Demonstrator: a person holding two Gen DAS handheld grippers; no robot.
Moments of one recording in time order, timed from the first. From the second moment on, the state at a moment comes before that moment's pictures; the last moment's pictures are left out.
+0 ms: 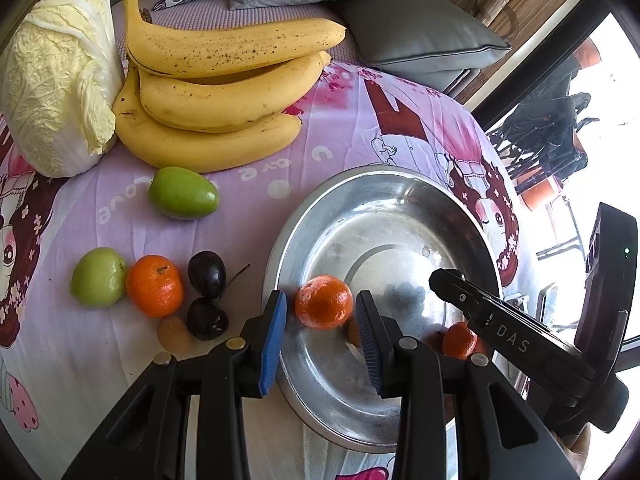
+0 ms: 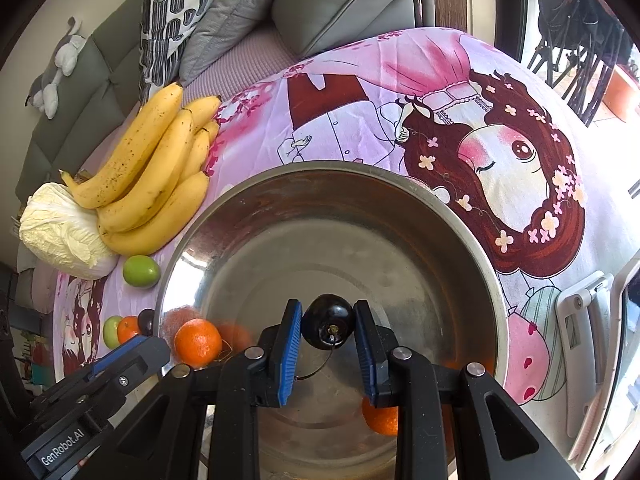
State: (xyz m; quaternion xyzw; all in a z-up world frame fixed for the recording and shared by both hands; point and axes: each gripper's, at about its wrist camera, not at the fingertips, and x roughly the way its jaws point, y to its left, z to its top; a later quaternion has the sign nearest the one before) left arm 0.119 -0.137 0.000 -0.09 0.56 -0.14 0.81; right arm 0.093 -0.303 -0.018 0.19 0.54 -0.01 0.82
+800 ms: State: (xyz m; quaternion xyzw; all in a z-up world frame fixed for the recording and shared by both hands) left arm 0.114 -0.078 0.002 -0.11 0.57 0.00 0.81; right arm 0.093 -0.282 -0.013 0.13 0.55 0.01 0.82
